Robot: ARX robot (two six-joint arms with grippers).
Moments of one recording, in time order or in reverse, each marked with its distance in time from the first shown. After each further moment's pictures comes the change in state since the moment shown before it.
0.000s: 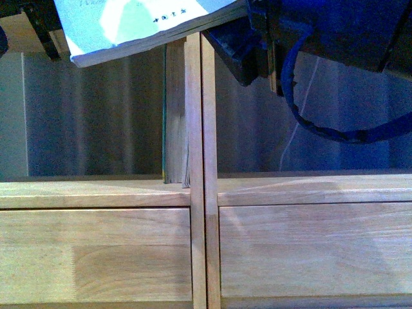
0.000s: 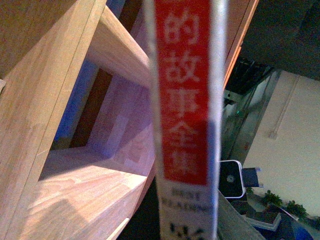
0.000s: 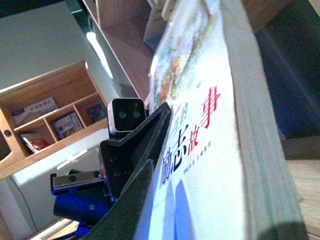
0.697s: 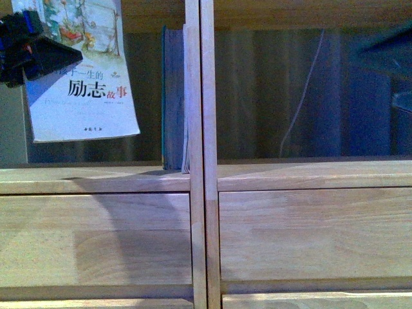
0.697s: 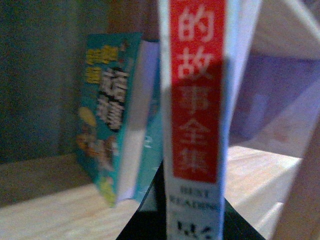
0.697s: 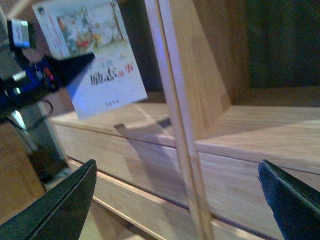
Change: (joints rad) left arm 0.106 0.079 0.103 -0.580 -0.352 0.929; right arm -0.378 -0.478 -0.370 -0.482 -0.095 -0.572
